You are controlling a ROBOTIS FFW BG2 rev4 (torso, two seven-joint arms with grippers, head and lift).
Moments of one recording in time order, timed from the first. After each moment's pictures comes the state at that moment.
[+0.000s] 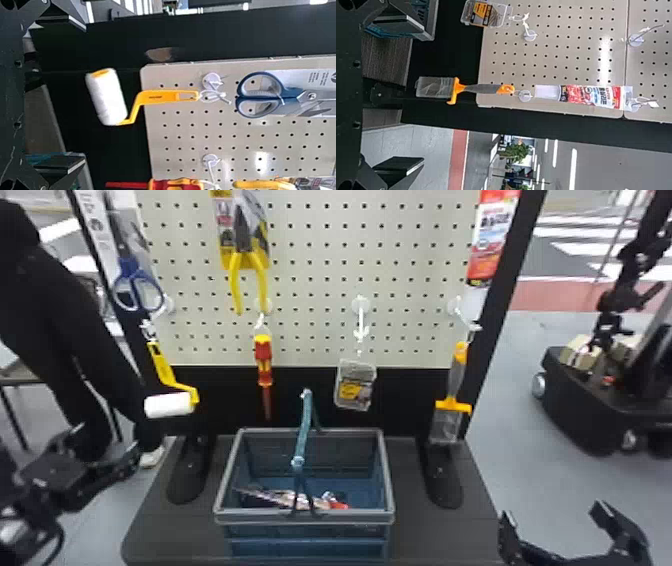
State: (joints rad) left arm -0.01 0.27 0.33 -1.46 0.21 -0.07 -0.68; right arm 0.66 -0.01 -0.04 -2.28 0.05 0.02 0.12
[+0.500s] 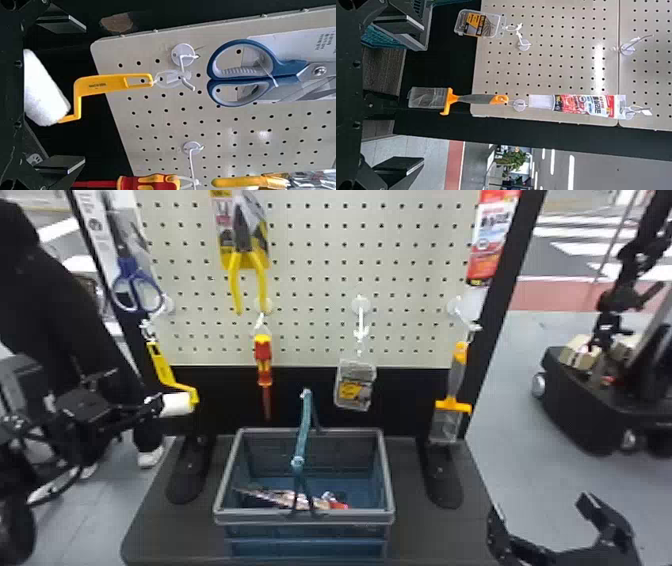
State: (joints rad) left arm -0.26 0.32 0.26 -1.36 0.13 0.06 -0.80; right arm 0.64 -0.02 -0.02 -2.28 0.04 0.02 0.13
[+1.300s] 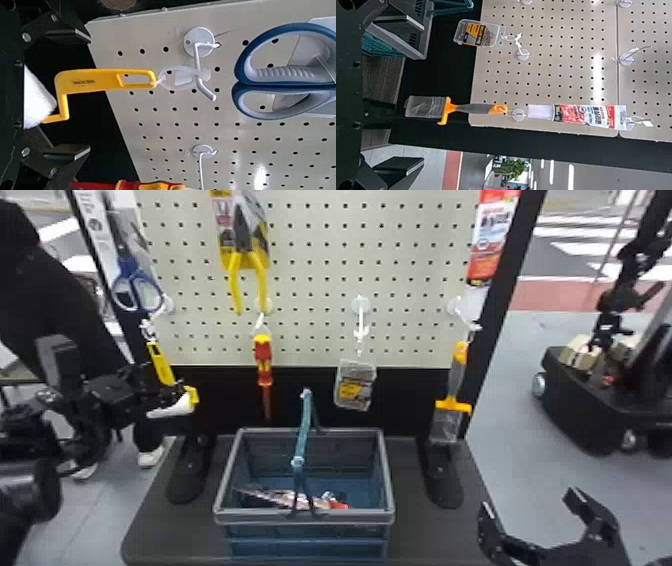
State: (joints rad) left arm -0.44 0.33 0.18 -1.13 0.10 0.07 -0.87; right arm 0.62 -0.03 -0.01 -2.26 0.04 0.02 0.17
